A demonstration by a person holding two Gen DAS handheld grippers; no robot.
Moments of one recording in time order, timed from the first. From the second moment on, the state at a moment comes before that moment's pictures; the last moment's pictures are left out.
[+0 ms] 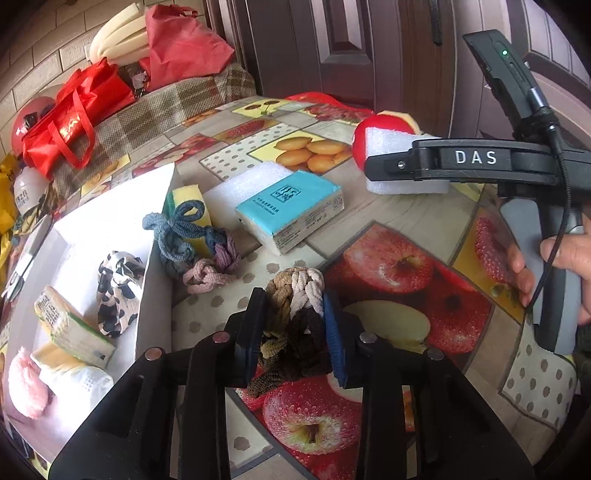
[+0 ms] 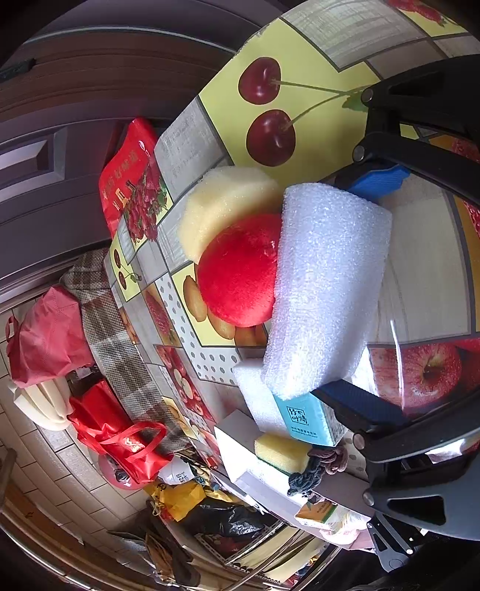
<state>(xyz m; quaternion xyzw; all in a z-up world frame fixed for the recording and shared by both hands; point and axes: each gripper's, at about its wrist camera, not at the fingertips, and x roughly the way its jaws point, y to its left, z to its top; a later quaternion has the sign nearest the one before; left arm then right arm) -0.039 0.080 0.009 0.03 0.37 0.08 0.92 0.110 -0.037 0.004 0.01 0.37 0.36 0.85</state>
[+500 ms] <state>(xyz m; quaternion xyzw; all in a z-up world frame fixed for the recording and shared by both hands) -0.098 0.102 0.047 0.02 0.22 0.14 0.97 0.031 -0.041 0.044 0.00 0.18 0.41 0.89</state>
